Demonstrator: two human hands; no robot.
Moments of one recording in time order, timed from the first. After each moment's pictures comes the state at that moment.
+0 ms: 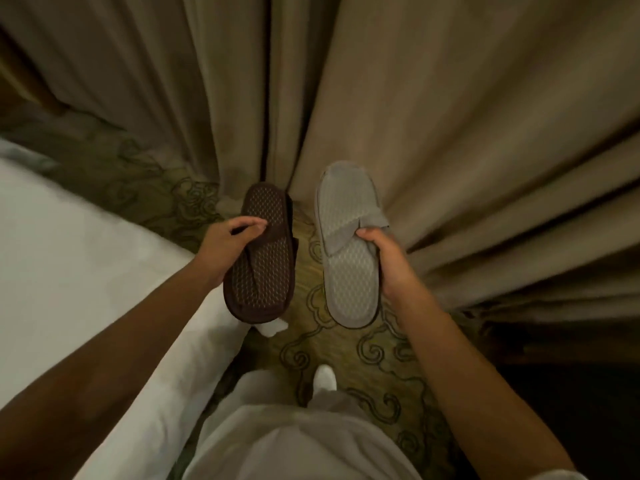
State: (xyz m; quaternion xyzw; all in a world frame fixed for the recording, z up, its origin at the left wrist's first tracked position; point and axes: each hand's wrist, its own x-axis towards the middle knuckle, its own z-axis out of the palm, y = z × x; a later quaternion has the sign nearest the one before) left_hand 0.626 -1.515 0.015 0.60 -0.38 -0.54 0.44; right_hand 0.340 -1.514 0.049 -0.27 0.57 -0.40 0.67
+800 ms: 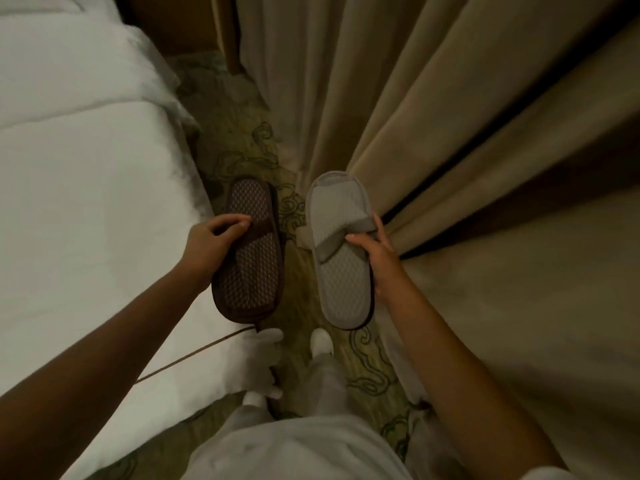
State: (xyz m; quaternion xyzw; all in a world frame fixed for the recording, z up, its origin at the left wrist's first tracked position) left_hand 0.831 -1.679 -0.017 0.72 -0.15 -0.35 0.58; right_hand 0.605 -1.875 -0.004 -0.49 0.44 -0.18 0.73
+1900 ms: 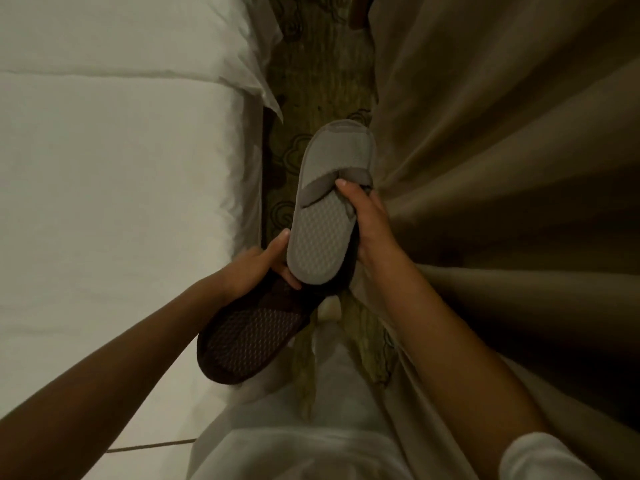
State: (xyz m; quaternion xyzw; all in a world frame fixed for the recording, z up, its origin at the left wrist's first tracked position) left_hand 1.088 -1.840 -0.090 0.73 -0.07 -0.56 0.39; right_hand 1.054 -2.059 -0.096 -0.47 0.40 -0.01 0.78
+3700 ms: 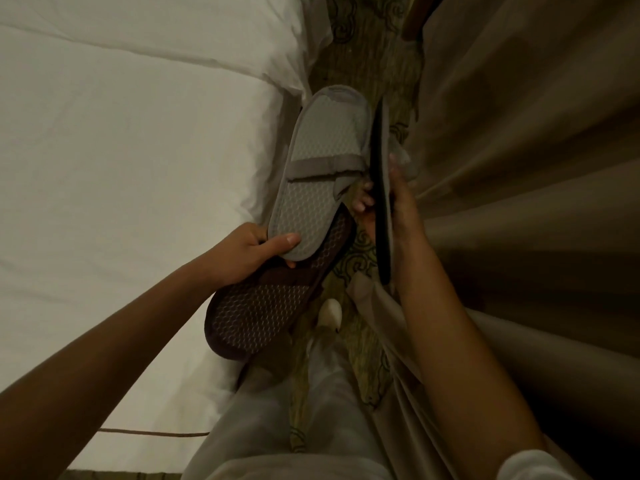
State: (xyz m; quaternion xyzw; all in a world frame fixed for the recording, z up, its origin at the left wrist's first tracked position) left_hand 1.128 -1.826 -0.090 0.72 -0.11 -0.42 0.54; right_hand 1.117 -2.083 -0.092 -0.30 0.34 0.06 0.89
